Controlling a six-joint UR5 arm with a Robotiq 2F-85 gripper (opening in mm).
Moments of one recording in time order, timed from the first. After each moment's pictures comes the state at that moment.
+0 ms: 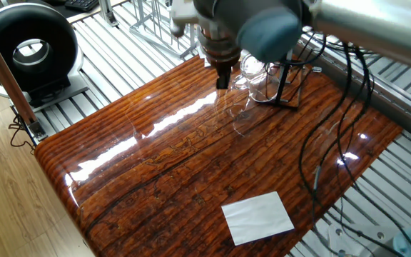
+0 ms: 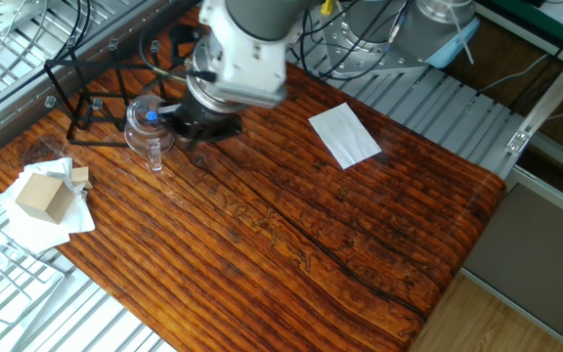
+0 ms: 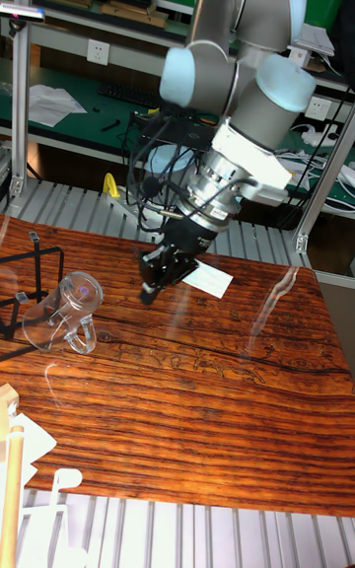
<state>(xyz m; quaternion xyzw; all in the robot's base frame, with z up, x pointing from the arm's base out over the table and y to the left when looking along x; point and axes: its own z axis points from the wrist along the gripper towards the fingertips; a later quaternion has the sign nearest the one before) 0.526 -0.016 0.130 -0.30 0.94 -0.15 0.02</state>
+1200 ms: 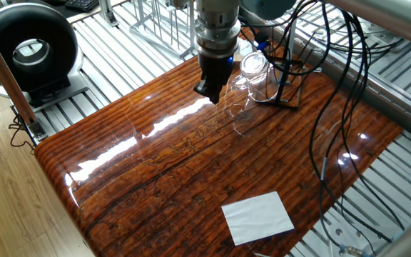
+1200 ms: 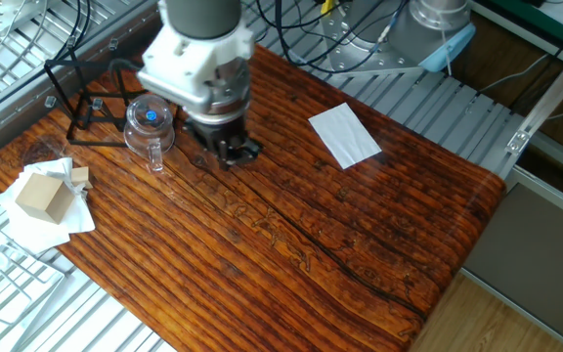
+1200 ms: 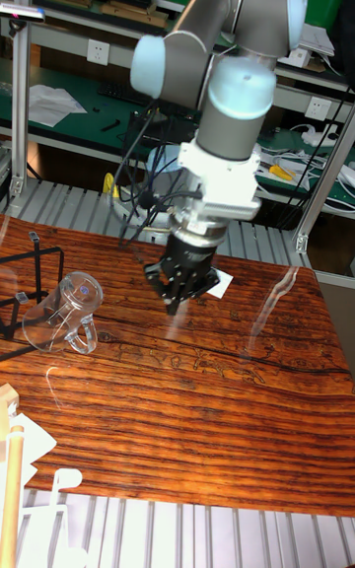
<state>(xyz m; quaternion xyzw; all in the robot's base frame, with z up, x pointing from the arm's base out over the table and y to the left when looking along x) 0.526 0.011 0.100 -0.10 0.99 -0.01 0.00</state>
